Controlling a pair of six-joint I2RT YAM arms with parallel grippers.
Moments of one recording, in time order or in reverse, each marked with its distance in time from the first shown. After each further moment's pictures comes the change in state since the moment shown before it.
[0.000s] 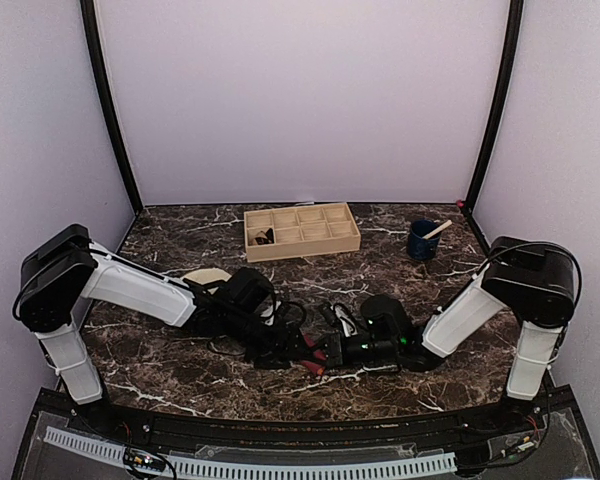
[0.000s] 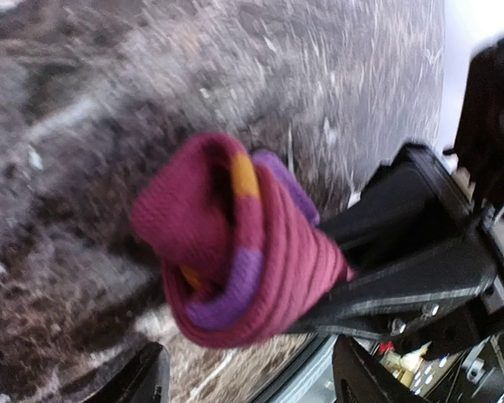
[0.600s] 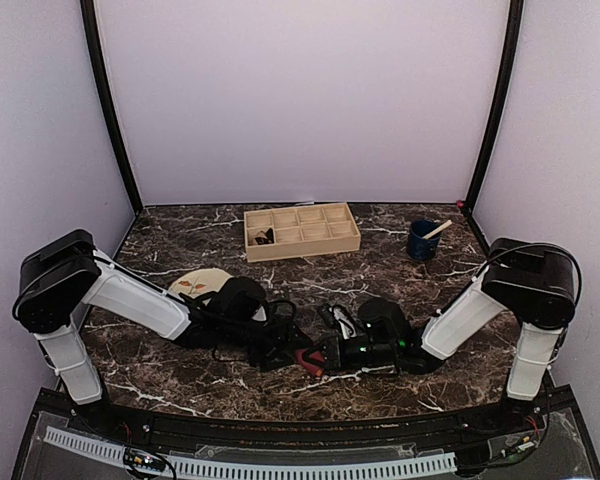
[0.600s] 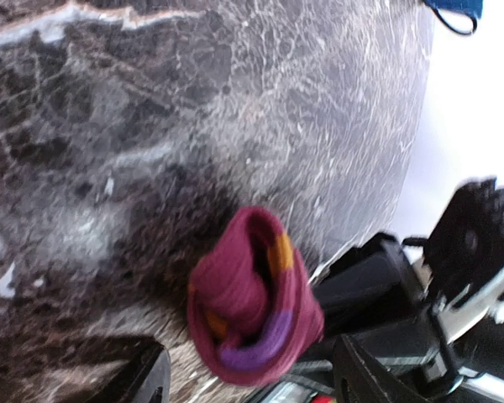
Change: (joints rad) left arm -0.021 -0.013 -0.138 0.303 -0.163 -0.349; right arm 0.026 0.000 0.000 -0.005 0.049 -0.019
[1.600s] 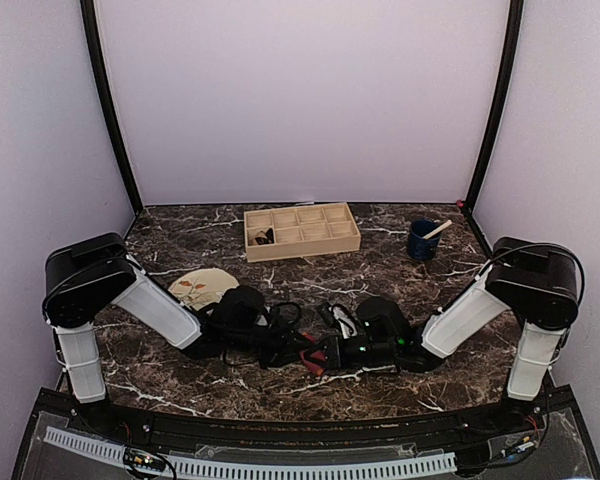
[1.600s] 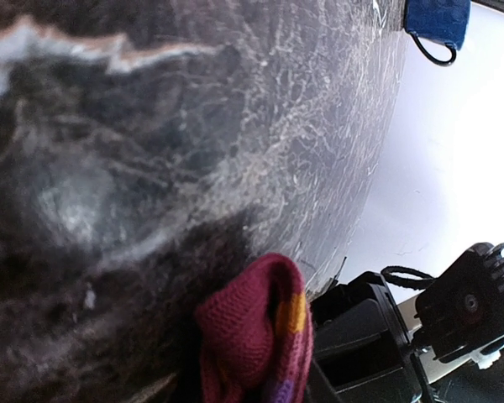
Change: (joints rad) left arm -0.002 0.153 -0.034 0.328 0.019 -0.154; right arm 0.005 -0.013 0.015 -0.059 0.029 -0.050
